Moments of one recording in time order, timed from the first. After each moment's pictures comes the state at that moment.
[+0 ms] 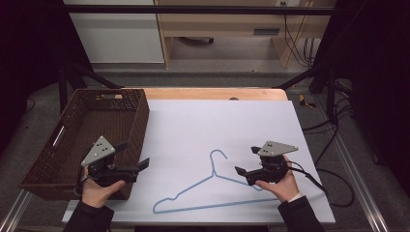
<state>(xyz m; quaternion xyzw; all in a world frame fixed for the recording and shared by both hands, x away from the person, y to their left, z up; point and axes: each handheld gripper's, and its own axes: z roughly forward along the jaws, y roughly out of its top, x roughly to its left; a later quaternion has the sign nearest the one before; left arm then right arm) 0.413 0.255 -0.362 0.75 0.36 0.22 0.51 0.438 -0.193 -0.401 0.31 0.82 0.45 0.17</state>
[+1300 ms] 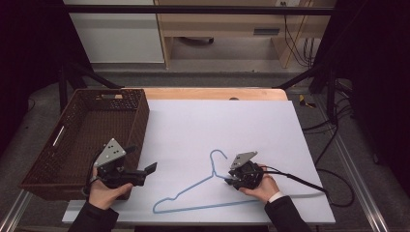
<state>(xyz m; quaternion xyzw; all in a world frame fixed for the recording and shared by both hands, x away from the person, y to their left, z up) 0.413 0.239 -0.370 0.77 0.35 0.21 0.49 0.456 -0.149 -0.464 0.25 0.91 0.31 0.09</state>
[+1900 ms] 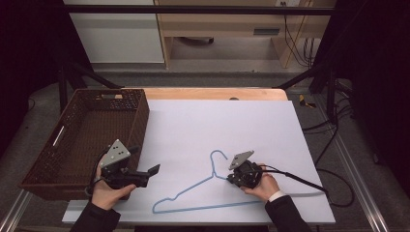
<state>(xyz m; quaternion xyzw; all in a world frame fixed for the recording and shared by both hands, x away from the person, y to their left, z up) 0.414 0.231 -0.374 0.78 0.34 0.20 0.48 0.459 -0.146 -0.463 0.23 0.93 0.28 0.08</state>
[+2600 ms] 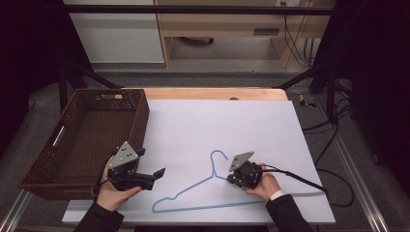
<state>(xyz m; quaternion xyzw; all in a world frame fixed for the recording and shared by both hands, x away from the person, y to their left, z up) 0.415 0.217 -0.382 0.80 0.33 0.19 0.46 0.459 -0.148 -0.464 0.20 0.93 0.28 0.09</state>
